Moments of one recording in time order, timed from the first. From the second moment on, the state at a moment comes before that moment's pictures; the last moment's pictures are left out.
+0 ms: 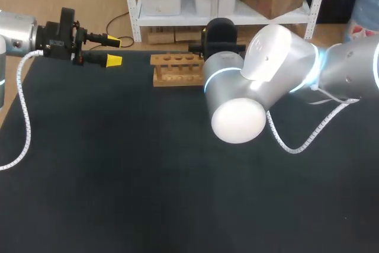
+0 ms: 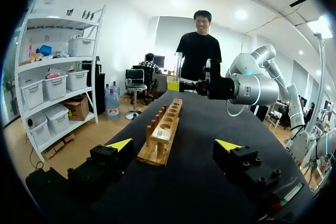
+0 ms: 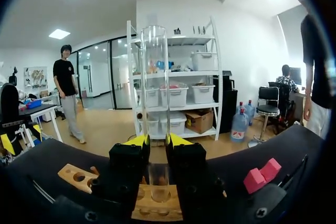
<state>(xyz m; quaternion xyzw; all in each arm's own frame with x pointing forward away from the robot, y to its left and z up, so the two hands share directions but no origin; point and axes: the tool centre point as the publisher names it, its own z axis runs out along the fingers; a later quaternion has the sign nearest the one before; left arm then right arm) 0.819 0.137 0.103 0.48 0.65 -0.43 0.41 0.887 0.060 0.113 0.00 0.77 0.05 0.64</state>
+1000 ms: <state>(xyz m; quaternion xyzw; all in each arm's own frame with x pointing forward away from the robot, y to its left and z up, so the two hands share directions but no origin) 0.819 0.137 0.103 0.48 0.65 -0.43 0.41 0.891 0.063 0.078 0.03 0.79 0.06 0.62</state>
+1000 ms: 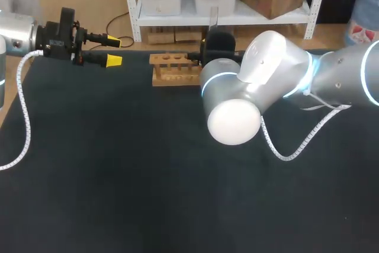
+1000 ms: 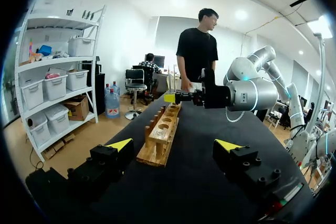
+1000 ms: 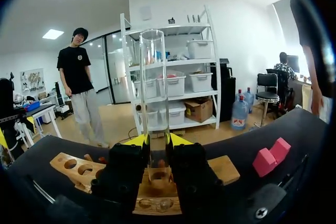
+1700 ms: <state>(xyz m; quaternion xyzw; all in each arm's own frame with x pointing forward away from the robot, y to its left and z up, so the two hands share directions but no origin) 0.819 0.137 0.103 0.48 0.65 -0.43 0.41 0.892 0.066 0.085 0.04 0.78 0.06 0.62</state>
